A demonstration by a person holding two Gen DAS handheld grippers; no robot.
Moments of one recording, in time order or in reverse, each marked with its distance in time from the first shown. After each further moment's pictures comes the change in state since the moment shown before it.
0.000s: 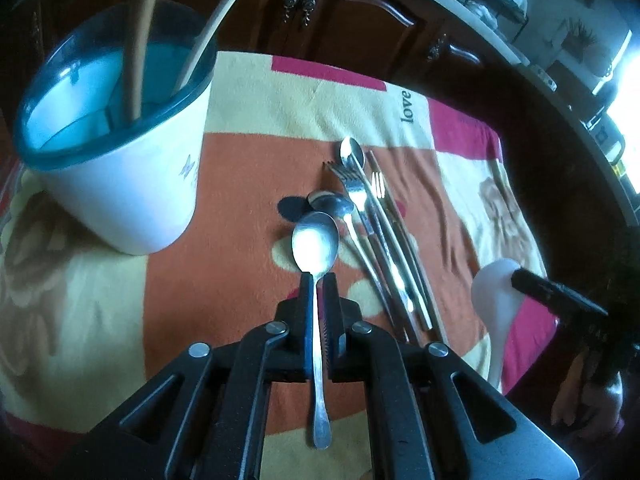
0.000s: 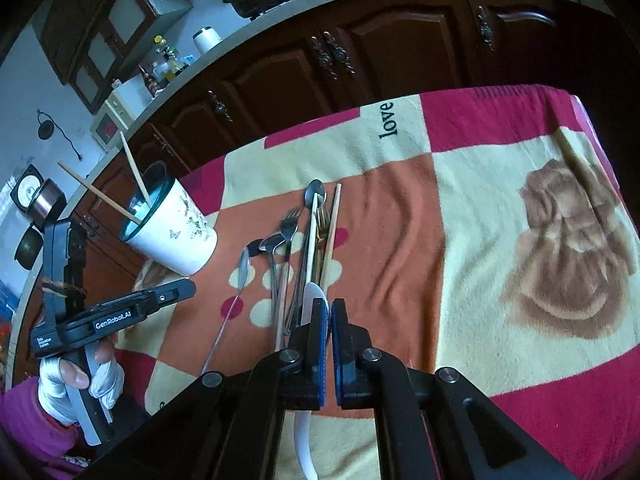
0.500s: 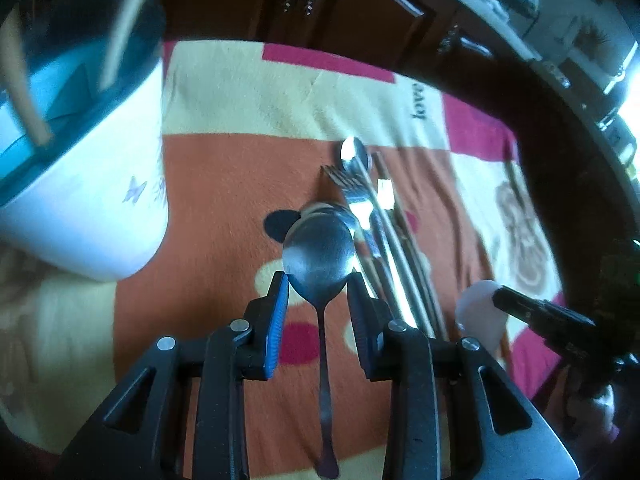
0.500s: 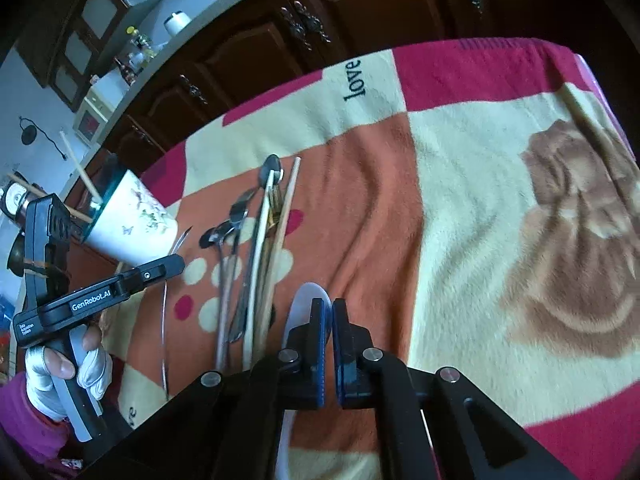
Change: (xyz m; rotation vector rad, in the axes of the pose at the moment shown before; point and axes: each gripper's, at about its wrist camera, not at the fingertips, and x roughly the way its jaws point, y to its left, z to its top) left arm 0.027 -0.006 0.014 -0.014 0.019 0.013; right arm 0.040 -0.038 0.003 0.050 0.084 -0.010
